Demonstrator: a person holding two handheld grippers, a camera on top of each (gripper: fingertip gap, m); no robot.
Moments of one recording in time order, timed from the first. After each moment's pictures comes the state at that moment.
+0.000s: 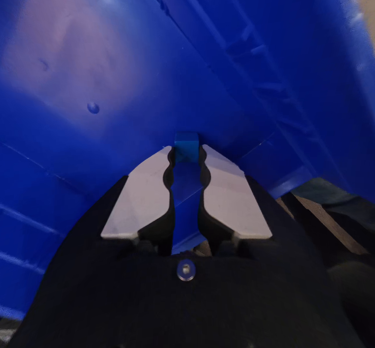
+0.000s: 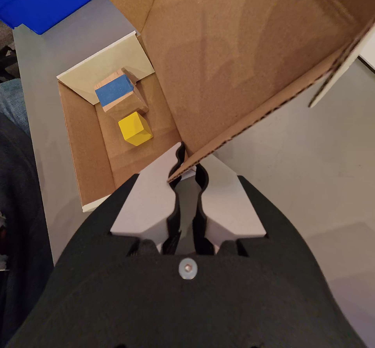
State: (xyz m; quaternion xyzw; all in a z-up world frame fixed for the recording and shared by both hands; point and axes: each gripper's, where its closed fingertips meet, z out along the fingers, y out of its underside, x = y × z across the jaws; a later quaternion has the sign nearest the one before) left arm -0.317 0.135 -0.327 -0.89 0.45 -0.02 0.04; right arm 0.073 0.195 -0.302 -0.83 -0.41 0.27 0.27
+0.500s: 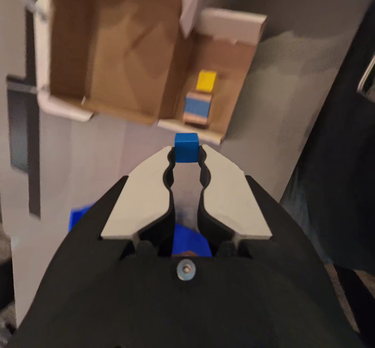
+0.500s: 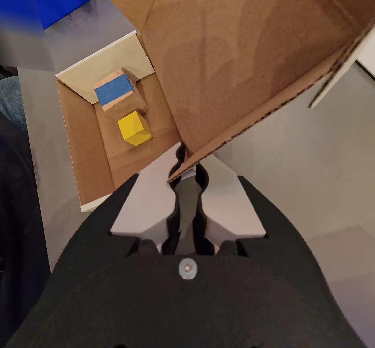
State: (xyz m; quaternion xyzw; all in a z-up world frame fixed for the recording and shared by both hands) left arm -0.064 0.136 -0.190 -0.71 0.67 -0.02 0.24; right arm 0.072 0.196 -0.303 -0.82 -0.42 0.27 0.27
